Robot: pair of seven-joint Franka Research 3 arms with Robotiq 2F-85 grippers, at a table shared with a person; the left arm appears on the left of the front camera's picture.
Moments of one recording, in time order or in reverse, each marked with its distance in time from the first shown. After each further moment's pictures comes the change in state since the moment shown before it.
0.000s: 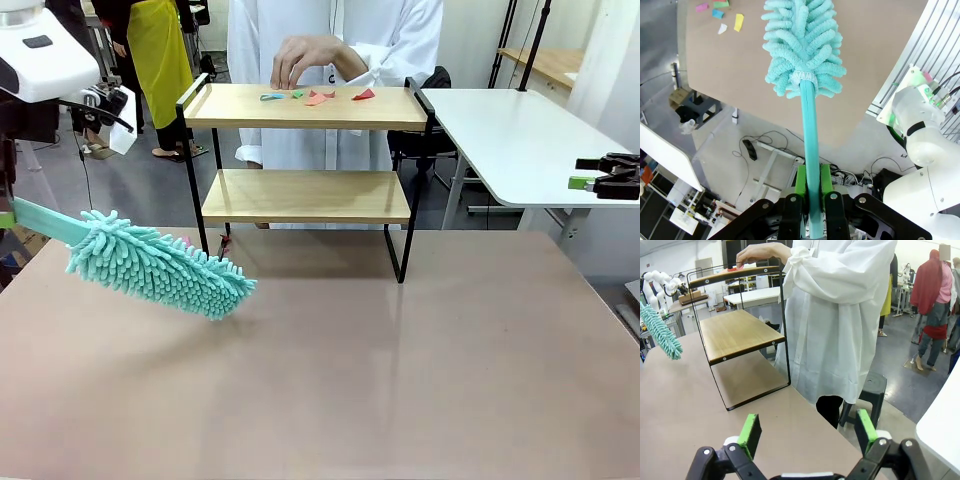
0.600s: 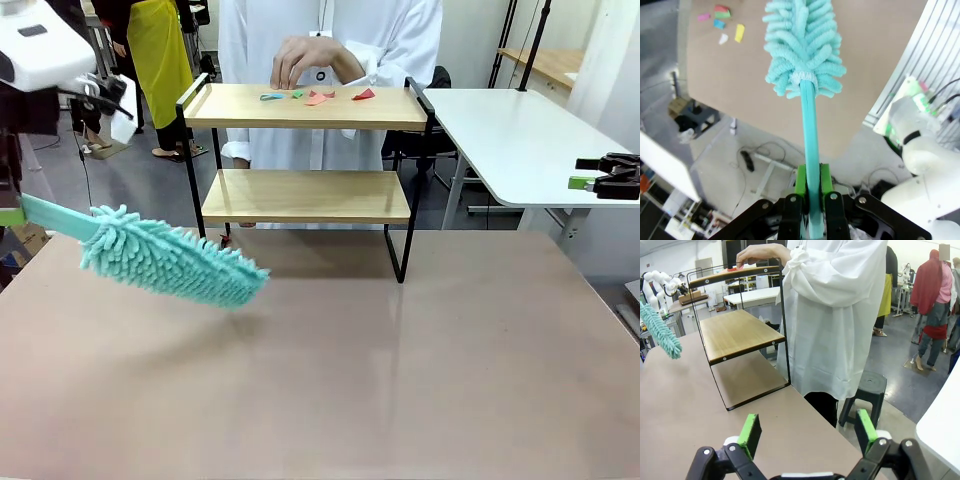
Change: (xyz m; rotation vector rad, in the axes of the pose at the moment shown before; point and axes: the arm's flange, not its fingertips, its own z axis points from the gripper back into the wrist) left arm -0.005 0.003 0.006 -0.021 -0.084 0.008; right arm 0.000 0.000 0.000 0.000 0.000 0.000
